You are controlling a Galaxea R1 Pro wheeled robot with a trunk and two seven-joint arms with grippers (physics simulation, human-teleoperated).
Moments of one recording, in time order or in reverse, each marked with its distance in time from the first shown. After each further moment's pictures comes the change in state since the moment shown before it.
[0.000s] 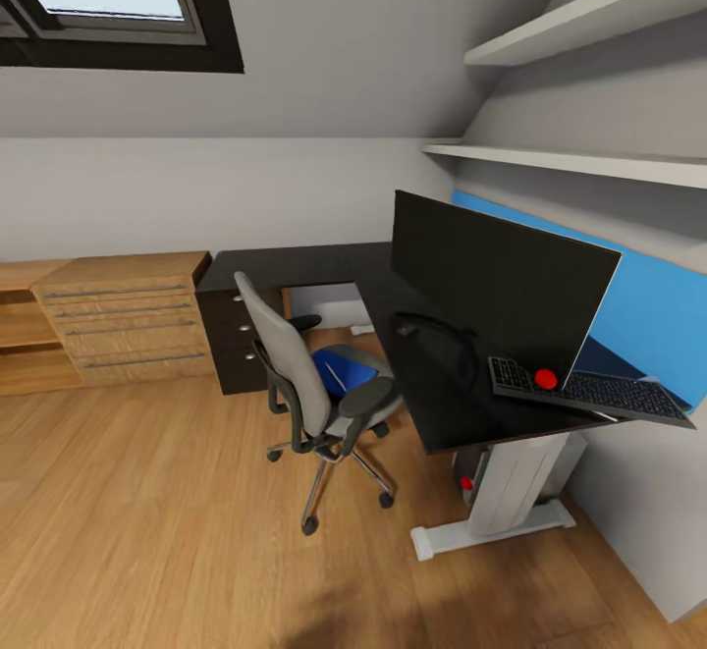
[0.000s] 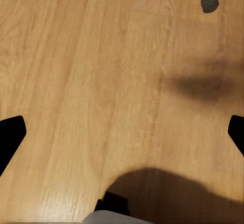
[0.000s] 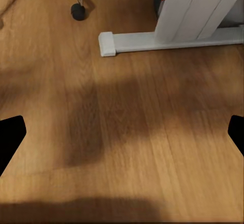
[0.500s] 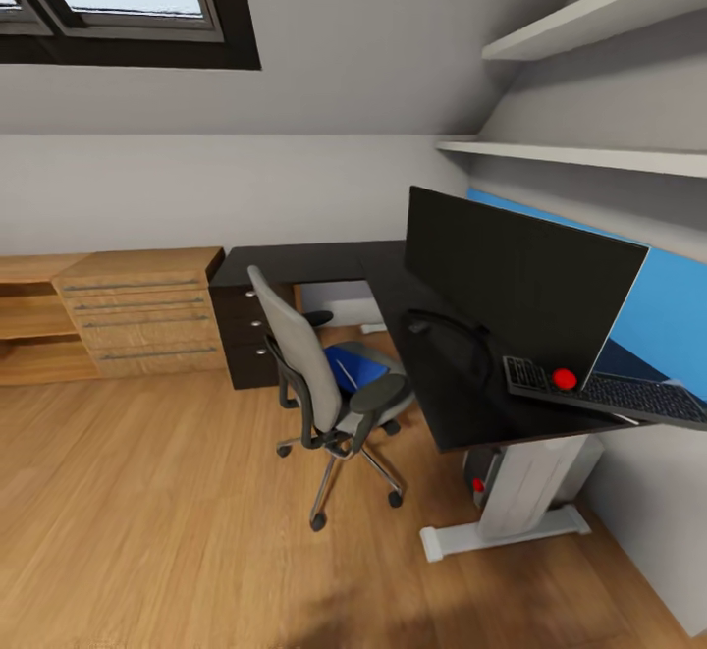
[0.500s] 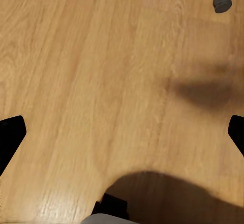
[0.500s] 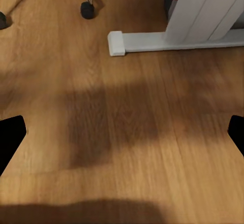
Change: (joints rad) left arm 0.000 -0.005 0.000 -0.006 0.005 0.001 0.007; right arm 0.000 0.006 0.000 0.000 -0.004 0.000 -0.002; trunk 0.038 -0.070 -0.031
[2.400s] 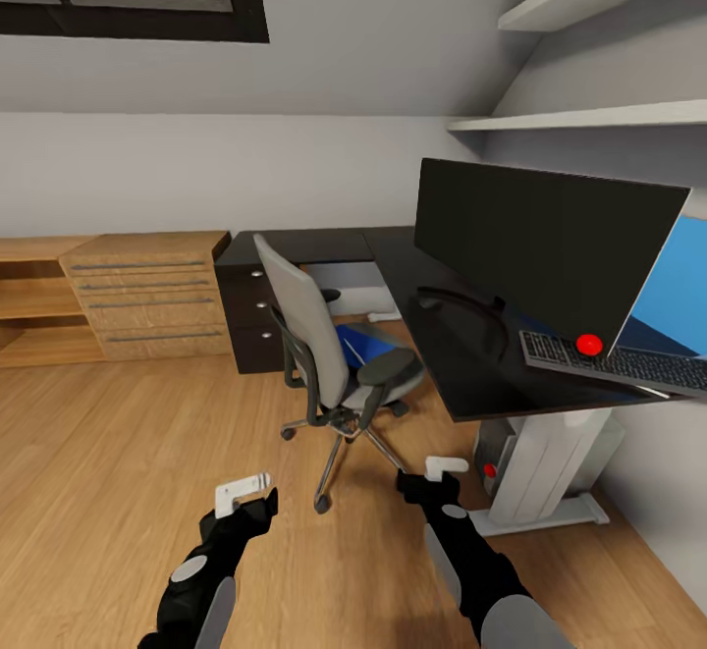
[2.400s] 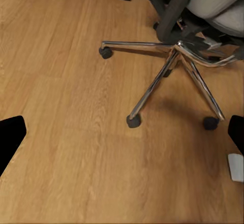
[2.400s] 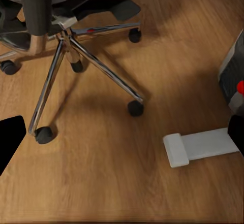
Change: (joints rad) left arm -0.105 -0.147 -0.088 -1.141 -0.137 0.941 0.296; right arm -0.546 0.182 -0.001 -0.323 -0.070 0.788 -0.051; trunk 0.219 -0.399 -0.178
